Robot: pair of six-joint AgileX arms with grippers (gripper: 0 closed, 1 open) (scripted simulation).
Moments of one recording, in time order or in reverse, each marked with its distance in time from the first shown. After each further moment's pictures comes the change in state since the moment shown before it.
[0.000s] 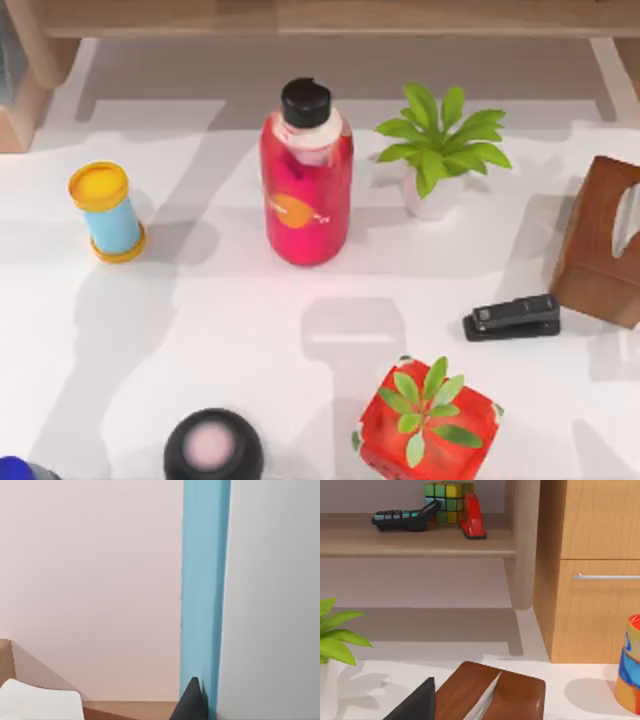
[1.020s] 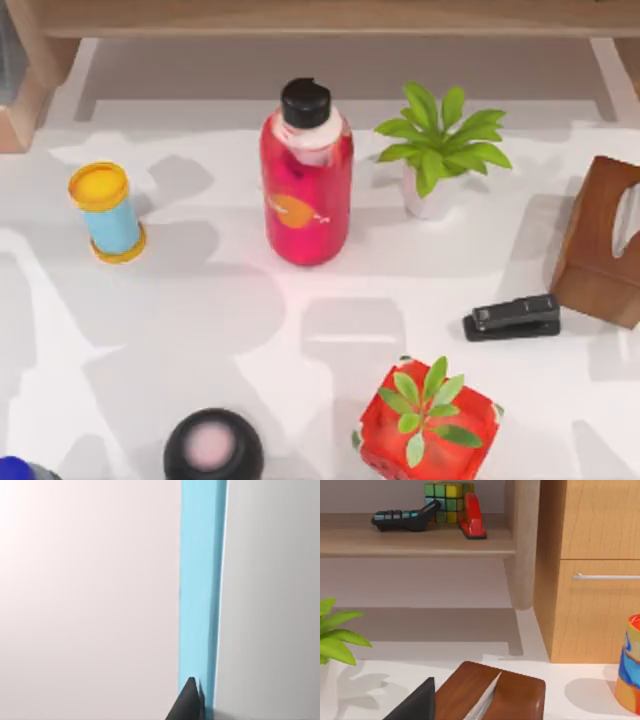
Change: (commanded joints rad) left arm 0.961 -0.265 -0.984 0.488 0.403 0.879; right arm 0.000 0.000 0.000 0.000 0.000 0.000
